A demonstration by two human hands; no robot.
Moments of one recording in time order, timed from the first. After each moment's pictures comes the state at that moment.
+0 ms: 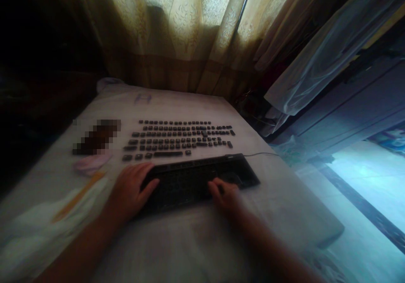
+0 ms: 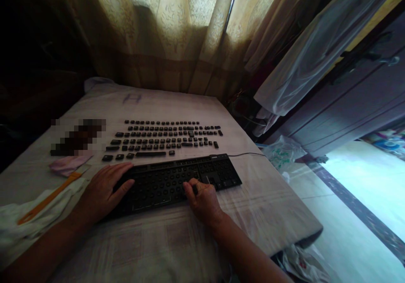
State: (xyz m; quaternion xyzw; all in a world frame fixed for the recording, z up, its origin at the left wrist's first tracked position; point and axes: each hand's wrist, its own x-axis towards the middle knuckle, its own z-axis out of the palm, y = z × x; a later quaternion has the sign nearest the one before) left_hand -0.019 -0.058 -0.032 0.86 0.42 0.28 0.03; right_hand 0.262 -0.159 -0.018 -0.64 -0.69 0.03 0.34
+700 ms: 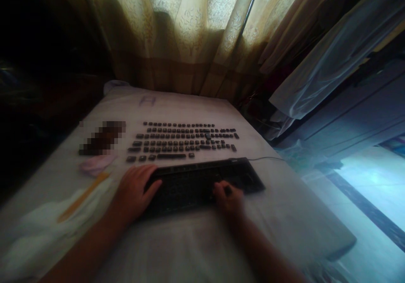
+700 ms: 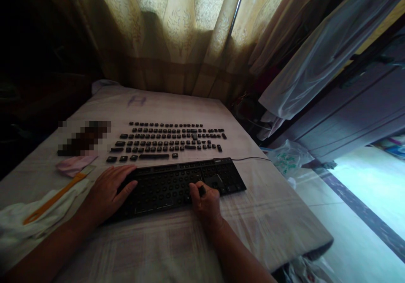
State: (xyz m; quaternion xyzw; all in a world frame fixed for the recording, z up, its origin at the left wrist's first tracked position) left_hand -0.018 -0.059 -0.032 0.85 0.44 0.28 0.05; right_hand 0.262 -0.153 -0.045 -0.65 -0.59 0.08 0.47
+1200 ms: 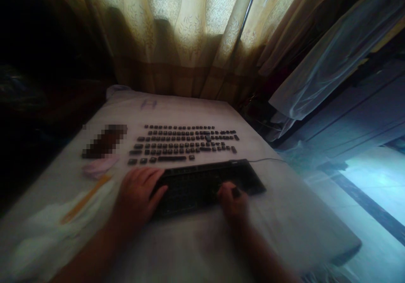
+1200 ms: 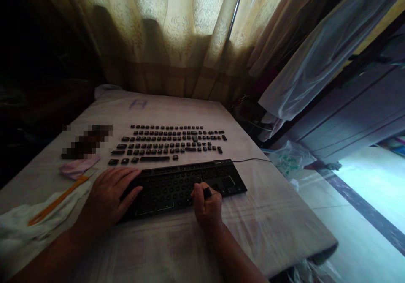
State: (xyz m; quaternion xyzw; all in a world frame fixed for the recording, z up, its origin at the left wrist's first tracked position) left_hand -0.002 -0.079 -0.008 0.86 0.41 0.31 0.00; right_hand 0.250 -0.158 -0.025 -0.64 -0.55 0.11 0.53
